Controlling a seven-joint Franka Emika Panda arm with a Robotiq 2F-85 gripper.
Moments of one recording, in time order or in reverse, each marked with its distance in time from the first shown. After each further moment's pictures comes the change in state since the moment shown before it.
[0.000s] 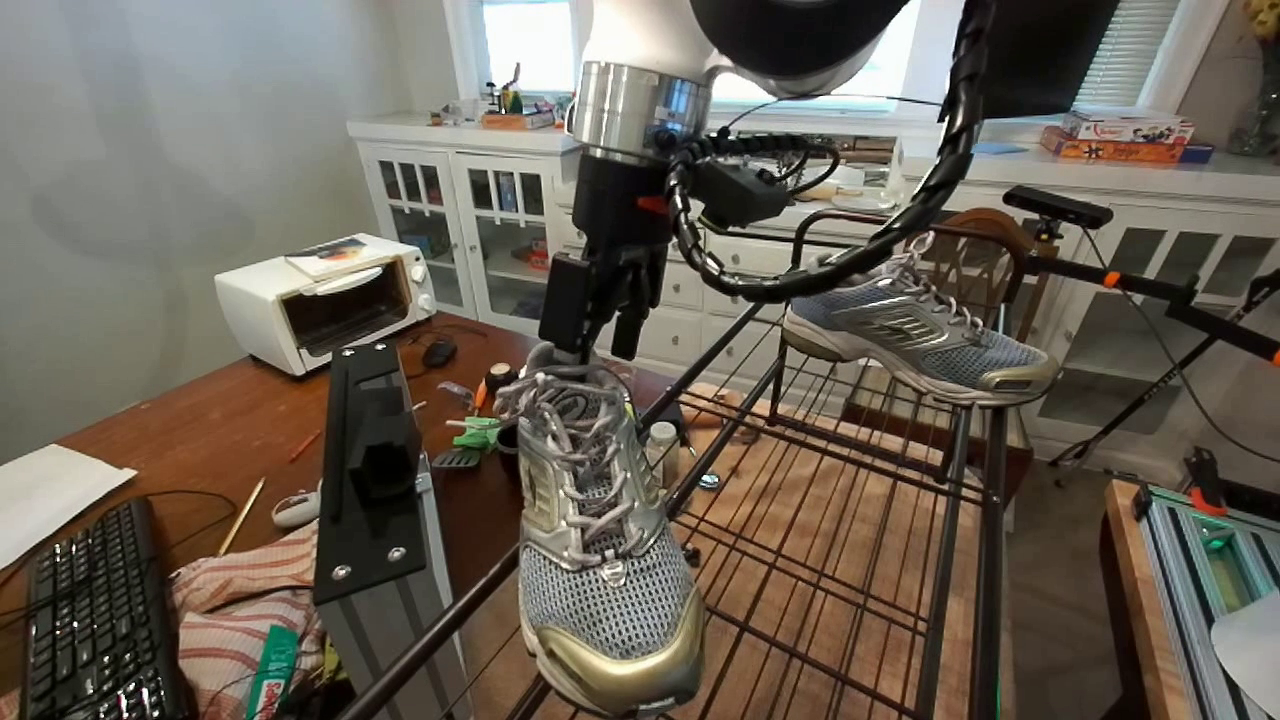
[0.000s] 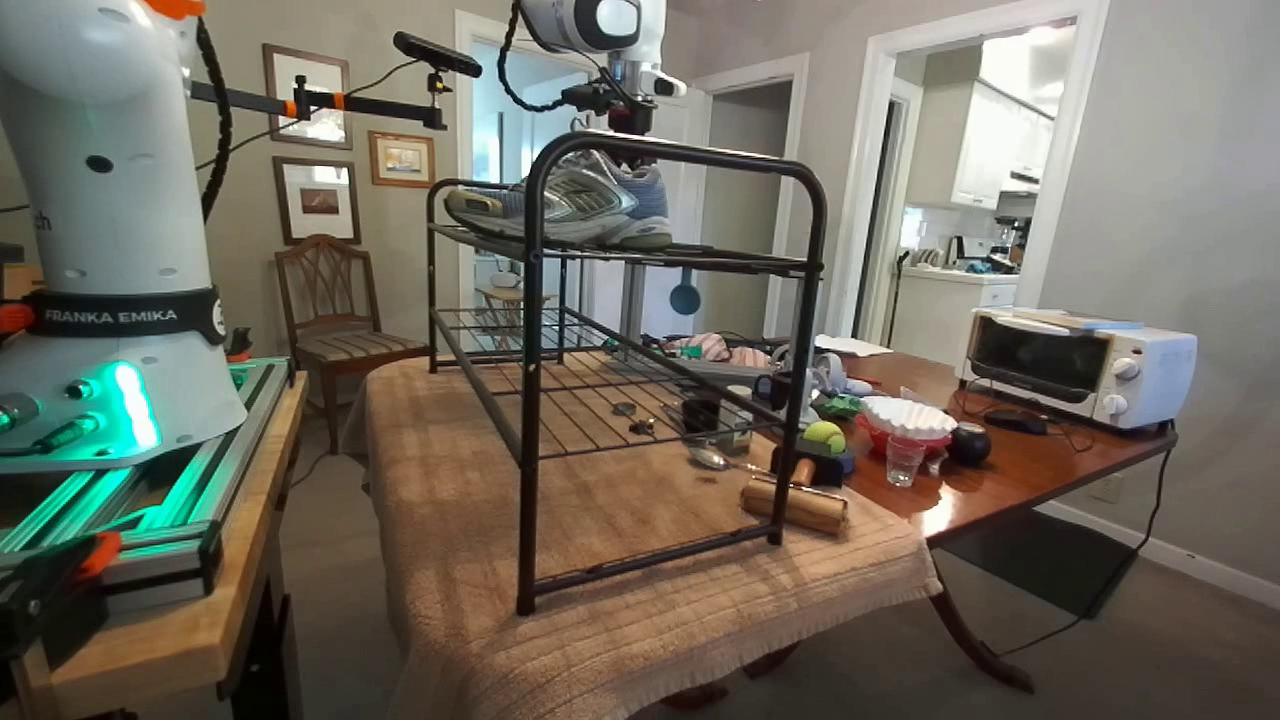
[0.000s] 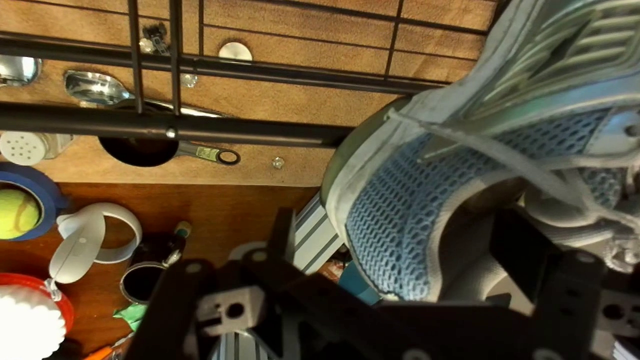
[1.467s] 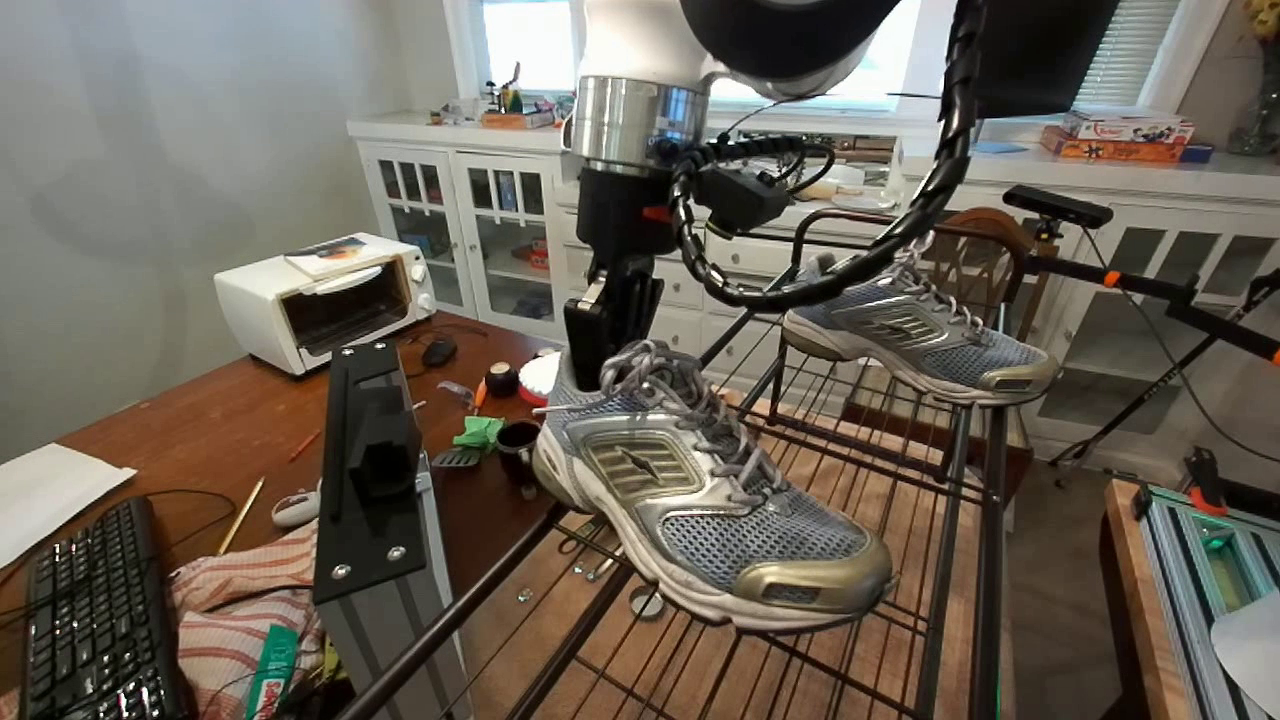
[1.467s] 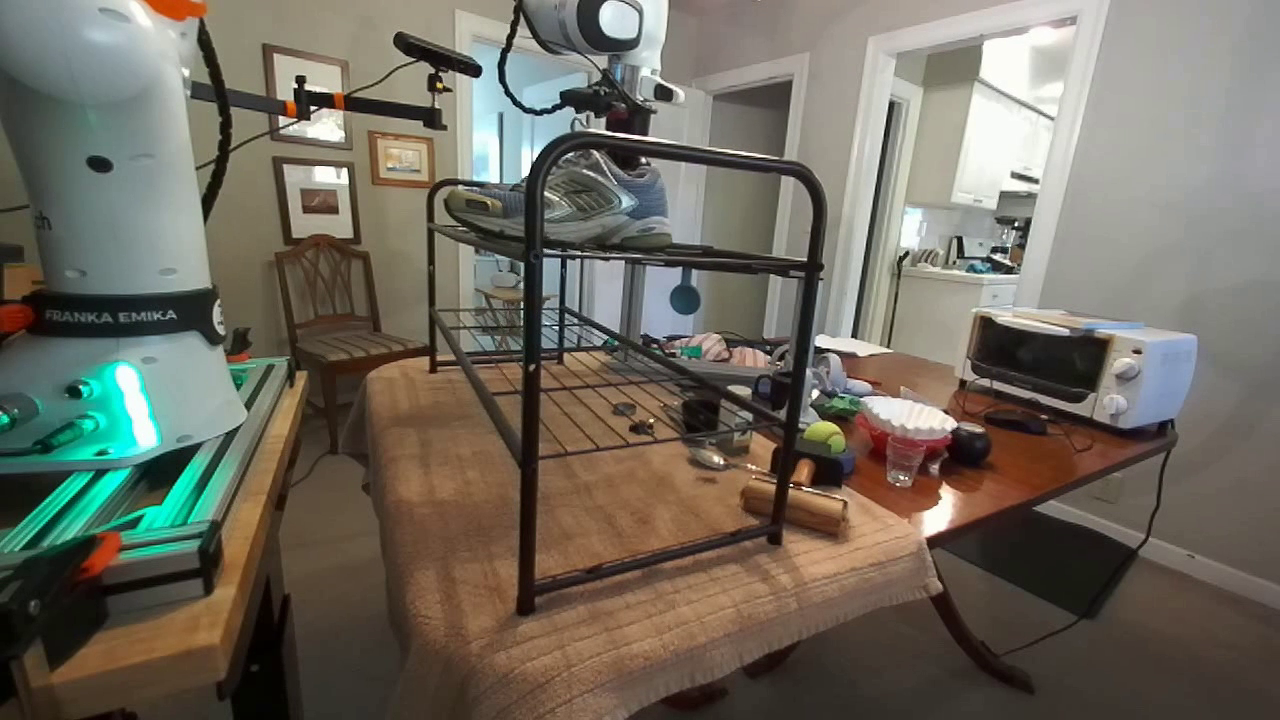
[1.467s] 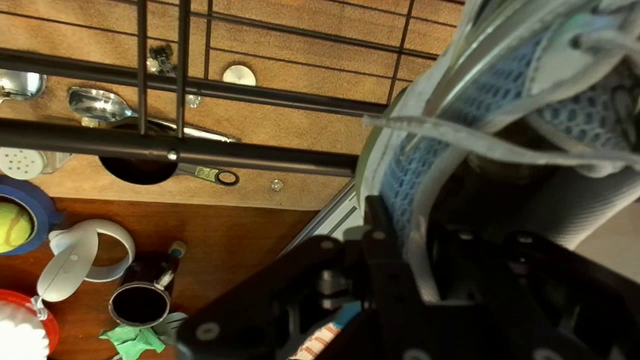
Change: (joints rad) arm 0.000 0.015 0.001 0.016 -0.003 -0.063 -0.038
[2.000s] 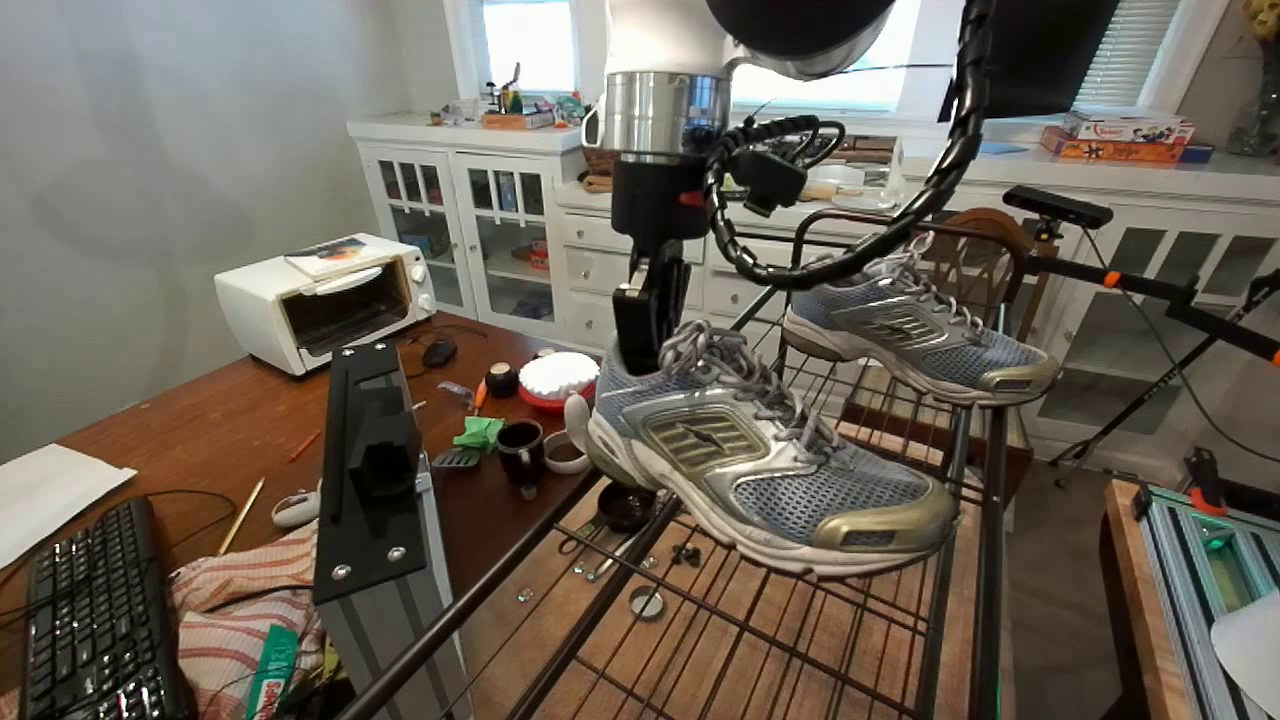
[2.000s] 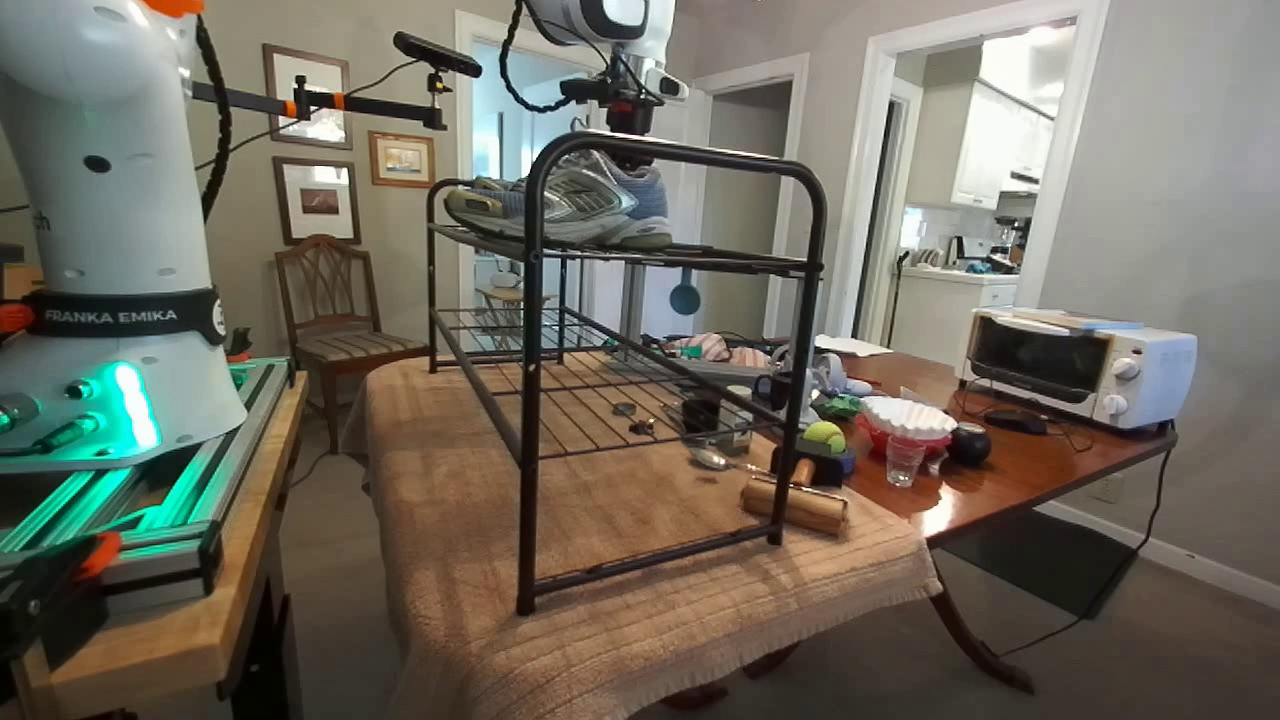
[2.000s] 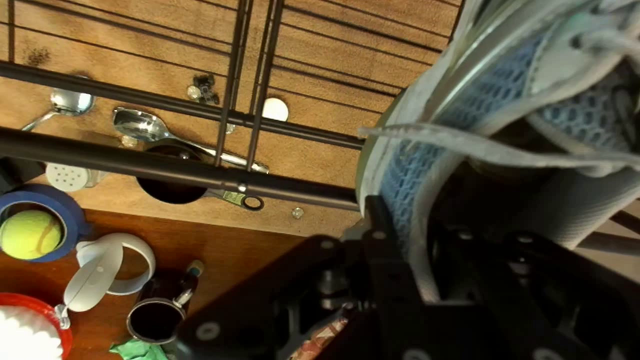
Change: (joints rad) arm -0.019 -0.038 -0.024 -0.020 -0.019 -0.096 -0.094
